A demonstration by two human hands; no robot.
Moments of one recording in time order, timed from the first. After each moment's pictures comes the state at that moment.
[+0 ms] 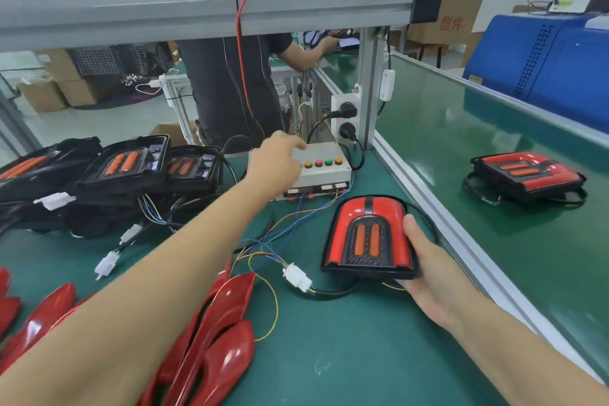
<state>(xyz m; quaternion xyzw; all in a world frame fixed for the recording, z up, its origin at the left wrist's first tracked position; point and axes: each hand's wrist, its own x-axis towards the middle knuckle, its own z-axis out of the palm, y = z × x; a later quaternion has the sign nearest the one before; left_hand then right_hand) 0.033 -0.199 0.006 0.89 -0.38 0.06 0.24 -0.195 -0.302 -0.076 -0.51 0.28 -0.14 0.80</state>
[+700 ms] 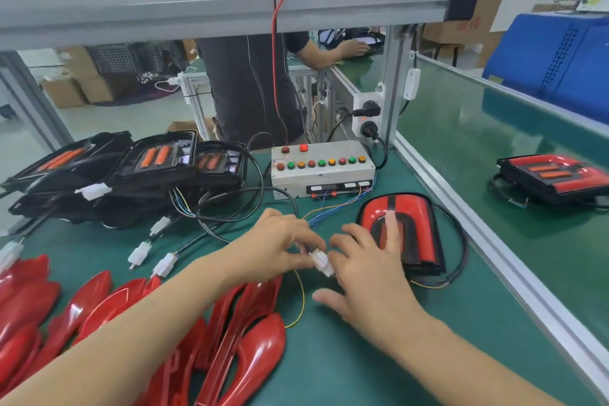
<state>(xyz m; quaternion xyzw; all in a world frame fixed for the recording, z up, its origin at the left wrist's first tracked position) -0.015 -0.092 -0.033 0.78 -0.61 -0.06 0.16 -0.165 -0.201 -0.046 -0.99 0.10 -0.13 -0.03</state>
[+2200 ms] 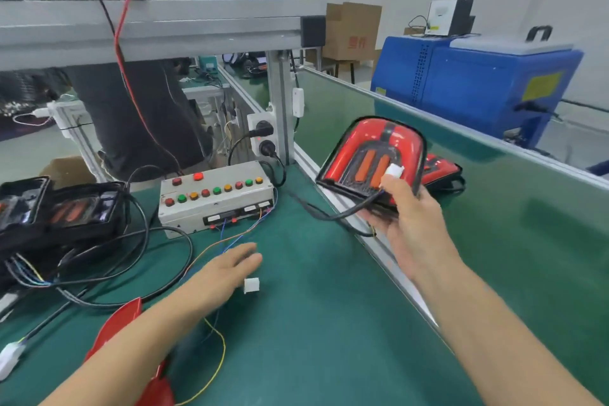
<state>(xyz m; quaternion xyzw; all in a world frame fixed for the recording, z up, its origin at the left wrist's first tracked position) -0.039 -0.164 -0.064 0.80 -0.37 -0.32 0.37 -0.224 -0.338 -0.007 -0.42 0.27 -0.46 0.73</state>
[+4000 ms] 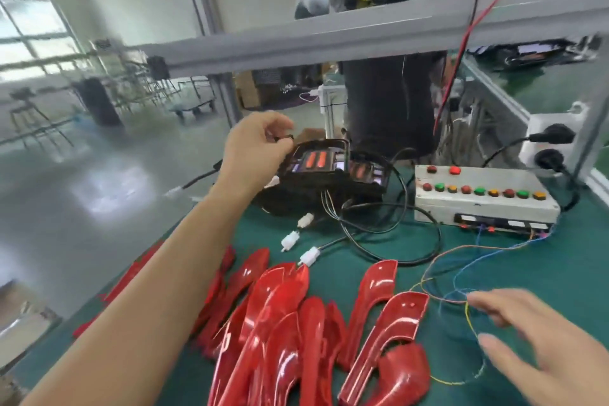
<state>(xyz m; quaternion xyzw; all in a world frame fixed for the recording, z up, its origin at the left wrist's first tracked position) 0.052 0.049 0.078 0.85 -0.19 0.24 0.42 -0.172 -0.199 -0.053 -0.92 0.02 -0.16 0.36</state>
